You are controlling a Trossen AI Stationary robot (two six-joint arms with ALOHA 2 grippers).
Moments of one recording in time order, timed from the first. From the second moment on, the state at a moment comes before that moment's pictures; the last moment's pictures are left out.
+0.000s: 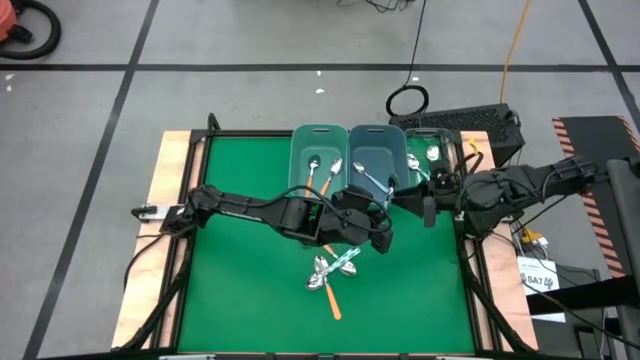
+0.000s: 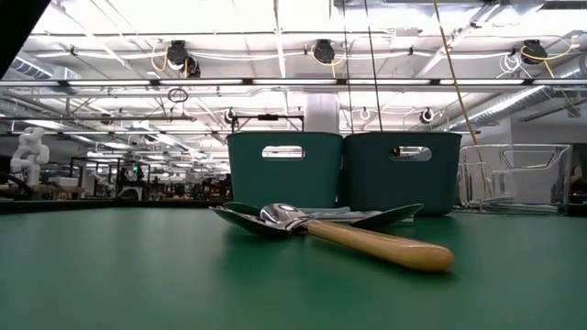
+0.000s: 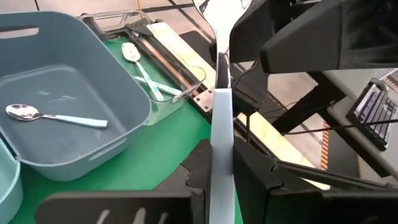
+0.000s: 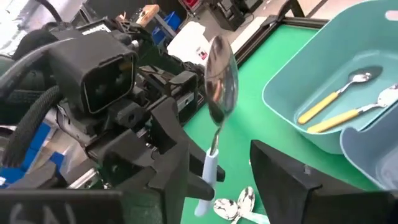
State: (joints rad) left arm -0.23 2.17 2.36 -0.74 -0.57 -0.86; right arm 0.31 0.86 1.05 -0.55 0.41 0.93
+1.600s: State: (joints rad) left arm -0.18 2.05 2.36 -0.97 -0.25 -0.81; right arm -0.01 0.93 1.05 -0.60 0.20 0.84
